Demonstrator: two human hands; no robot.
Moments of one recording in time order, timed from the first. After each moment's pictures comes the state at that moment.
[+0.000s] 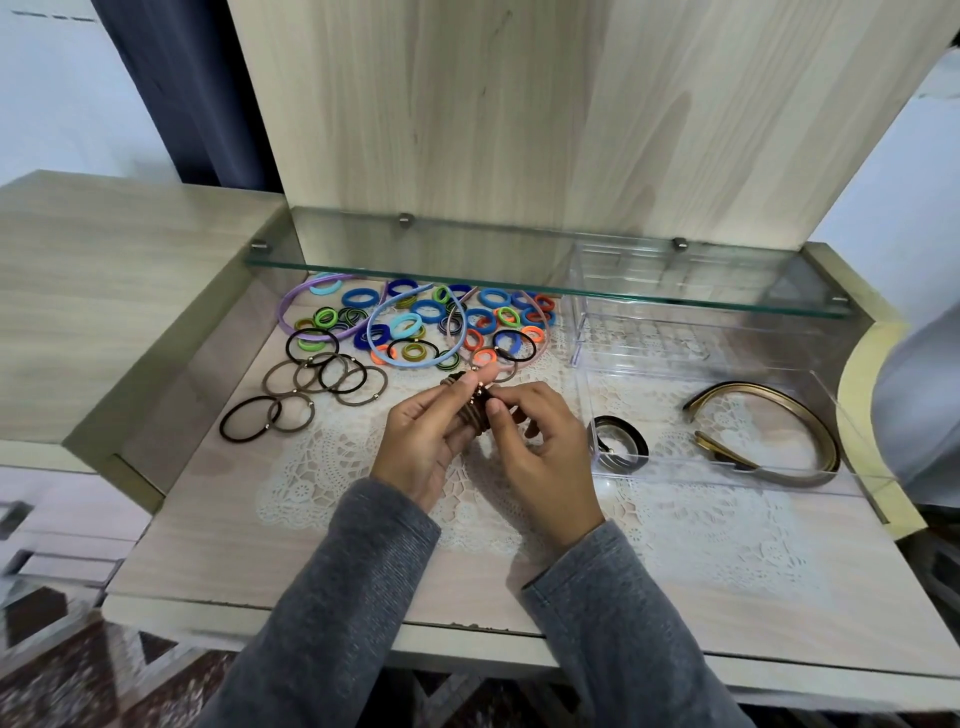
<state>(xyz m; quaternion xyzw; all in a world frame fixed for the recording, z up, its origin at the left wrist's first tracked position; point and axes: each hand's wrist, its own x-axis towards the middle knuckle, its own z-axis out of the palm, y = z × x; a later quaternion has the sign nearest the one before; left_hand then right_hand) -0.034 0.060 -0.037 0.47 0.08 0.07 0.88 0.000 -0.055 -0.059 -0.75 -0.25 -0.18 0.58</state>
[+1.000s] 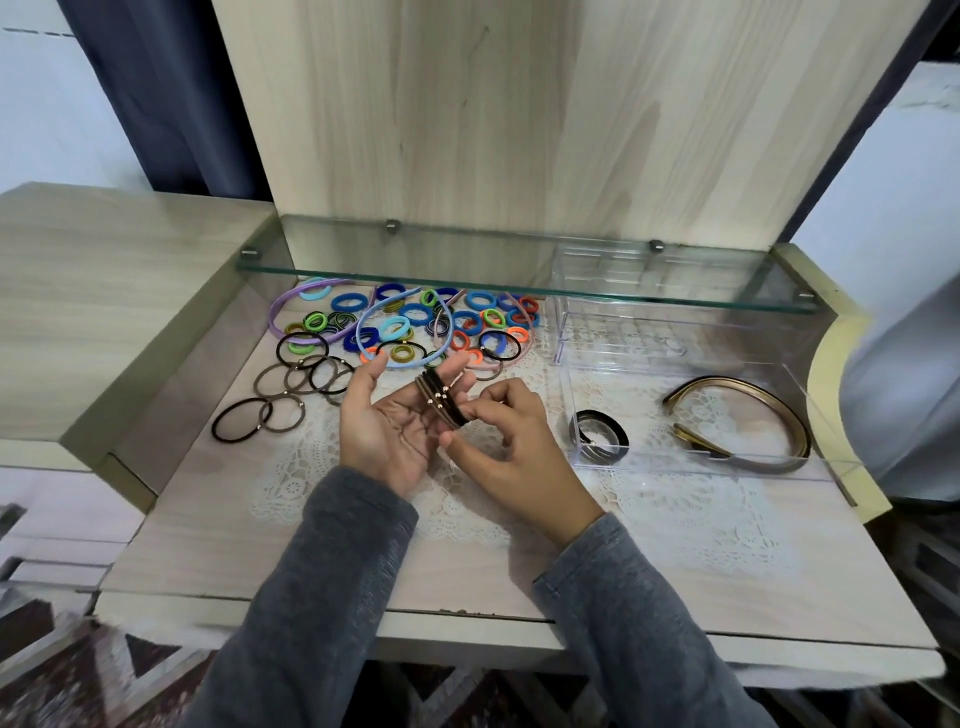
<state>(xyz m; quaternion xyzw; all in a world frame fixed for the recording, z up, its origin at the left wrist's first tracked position) -0.034 0.077 -0.028 0.33 0.13 0.00 0.94 -0.012 -0.059 -0.045 -0.80 -0.29 -0.04 0.52</state>
